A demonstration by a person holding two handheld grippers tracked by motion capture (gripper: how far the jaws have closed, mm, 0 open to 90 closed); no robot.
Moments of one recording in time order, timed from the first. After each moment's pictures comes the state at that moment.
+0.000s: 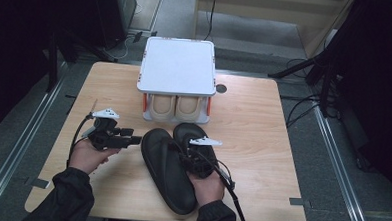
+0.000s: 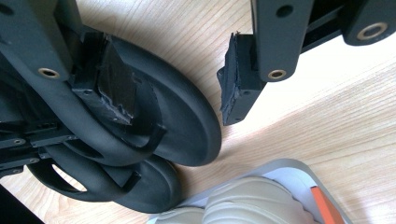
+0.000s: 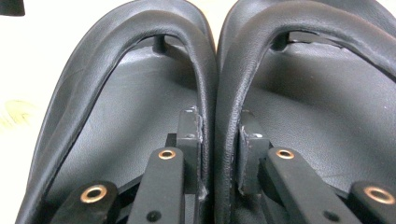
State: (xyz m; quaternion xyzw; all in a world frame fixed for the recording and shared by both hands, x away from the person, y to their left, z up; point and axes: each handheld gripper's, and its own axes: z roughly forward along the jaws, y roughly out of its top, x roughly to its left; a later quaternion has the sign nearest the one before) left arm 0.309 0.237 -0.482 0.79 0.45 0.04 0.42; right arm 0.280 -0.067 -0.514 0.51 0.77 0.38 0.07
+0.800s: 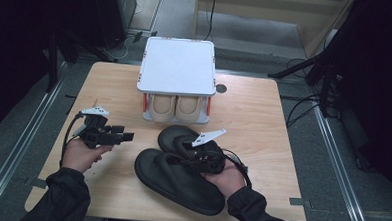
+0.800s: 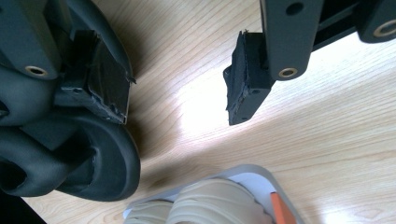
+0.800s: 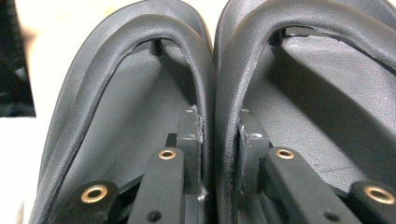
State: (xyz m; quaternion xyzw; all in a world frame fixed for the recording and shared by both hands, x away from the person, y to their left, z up) left arm 0.309 0.260 -0.482 0.76 0.49 0.05 0.42; right arm 0.296 -0.096 -0.485 0.26 0.89 0.37 -0.02
